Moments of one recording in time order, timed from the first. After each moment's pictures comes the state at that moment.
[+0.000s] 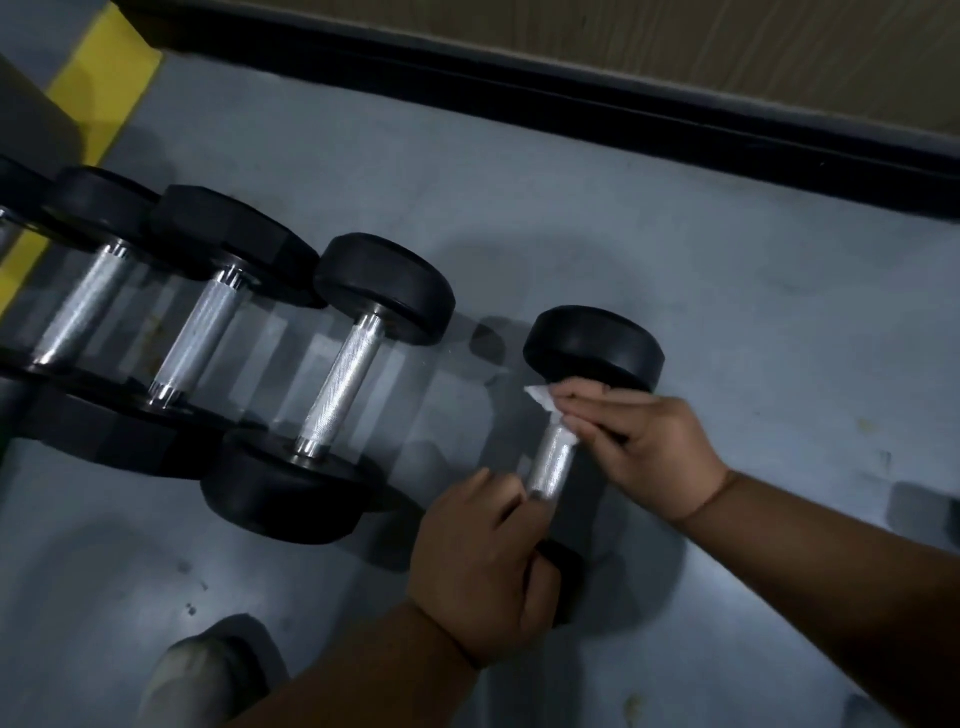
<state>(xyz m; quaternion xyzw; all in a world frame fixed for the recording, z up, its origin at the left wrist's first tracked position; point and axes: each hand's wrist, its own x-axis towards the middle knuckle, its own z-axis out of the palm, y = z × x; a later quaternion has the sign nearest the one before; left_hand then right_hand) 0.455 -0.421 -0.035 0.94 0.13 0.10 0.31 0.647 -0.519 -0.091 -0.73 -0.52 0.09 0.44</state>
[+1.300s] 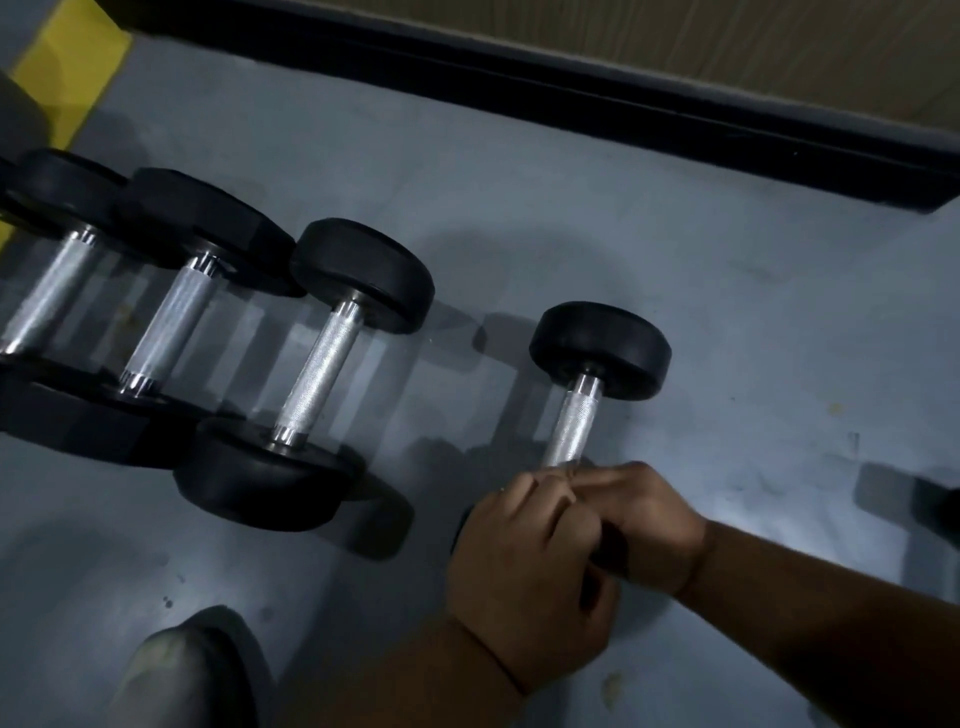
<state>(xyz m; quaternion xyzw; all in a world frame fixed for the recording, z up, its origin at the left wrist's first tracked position) 0.472 -0.470 -0.031 0.94 0.15 0.13 0.29 0.616 -0.562 -0.092 -0.62 -0.59 0.24 0.45</state>
